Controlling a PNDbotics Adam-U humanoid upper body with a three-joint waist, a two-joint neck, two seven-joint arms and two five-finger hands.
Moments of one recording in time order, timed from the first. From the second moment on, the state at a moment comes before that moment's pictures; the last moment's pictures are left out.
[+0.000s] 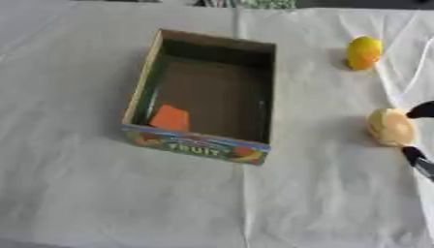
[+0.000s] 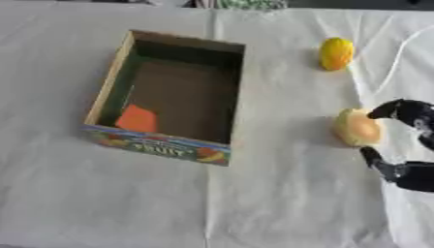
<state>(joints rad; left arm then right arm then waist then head) -0.28 0.41 0.14 -1.98 -0.13 -0.23 0.51 0.10 -1.04 0.05 -1.98 0.43 0.01 -0.03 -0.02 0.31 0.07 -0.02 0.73</state>
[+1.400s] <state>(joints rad) -0.28 0.39 0.13 -1.98 -0.11 -0.22 0.50 -0.03 -1.04 0.09 -1.99 0.37 0.21 0.09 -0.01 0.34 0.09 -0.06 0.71</state>
